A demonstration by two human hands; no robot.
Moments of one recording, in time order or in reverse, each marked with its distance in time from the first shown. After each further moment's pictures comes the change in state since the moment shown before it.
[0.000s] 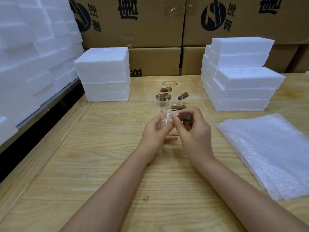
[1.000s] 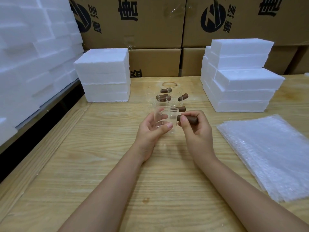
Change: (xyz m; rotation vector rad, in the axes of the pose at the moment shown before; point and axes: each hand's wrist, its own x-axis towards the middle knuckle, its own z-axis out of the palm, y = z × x) left_hand 0.001 0.005 -0.014 -0.129 -0.029 0.058; right_hand 0.001 0.016 -0.005 0.188 -0.020 0.127
